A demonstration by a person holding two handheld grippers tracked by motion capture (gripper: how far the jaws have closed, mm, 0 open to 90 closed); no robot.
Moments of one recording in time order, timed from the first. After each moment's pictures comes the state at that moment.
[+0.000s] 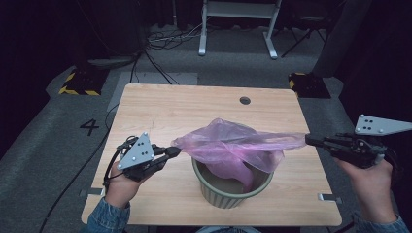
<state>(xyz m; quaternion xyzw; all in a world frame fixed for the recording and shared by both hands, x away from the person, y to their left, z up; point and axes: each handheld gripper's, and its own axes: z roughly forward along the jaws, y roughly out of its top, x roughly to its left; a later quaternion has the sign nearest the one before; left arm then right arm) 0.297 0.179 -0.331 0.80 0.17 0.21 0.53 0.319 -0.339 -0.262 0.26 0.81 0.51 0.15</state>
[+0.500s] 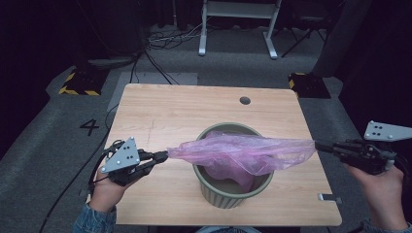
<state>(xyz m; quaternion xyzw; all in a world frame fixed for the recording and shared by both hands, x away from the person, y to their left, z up) 0.289 0.205 -0.335 0.81 0.17 0.19 0.53 0.311 -0.360 -0.273 0.29 0.81 0.49 0.15</state>
